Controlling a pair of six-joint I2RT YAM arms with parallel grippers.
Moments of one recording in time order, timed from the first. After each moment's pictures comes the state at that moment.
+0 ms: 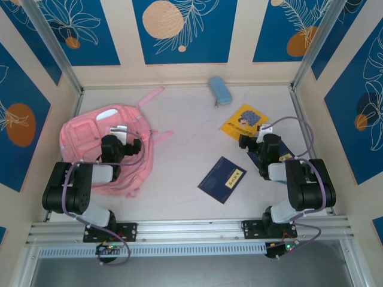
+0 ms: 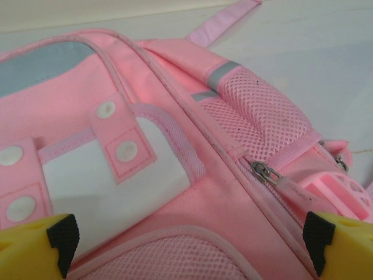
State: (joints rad) left arm -0.07 1.52 0.41 0.67 0.00 0.06; right arm 0.02 1.51 0.38 0.70 -0.02 0.11
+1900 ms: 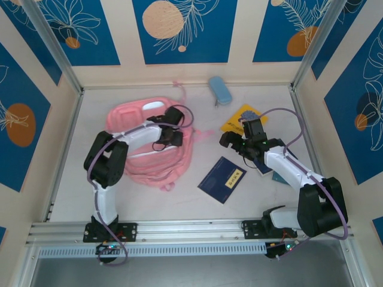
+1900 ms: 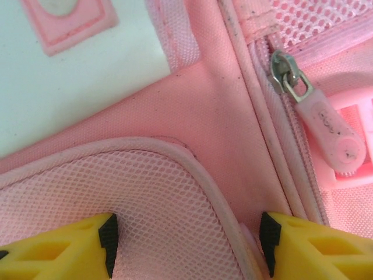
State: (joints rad) left arm -0.61 1.98 1.41 -0.61 -0.15 -0.40; right arm 0.31 1.30 0.80 -0.43 -0.12 0.71
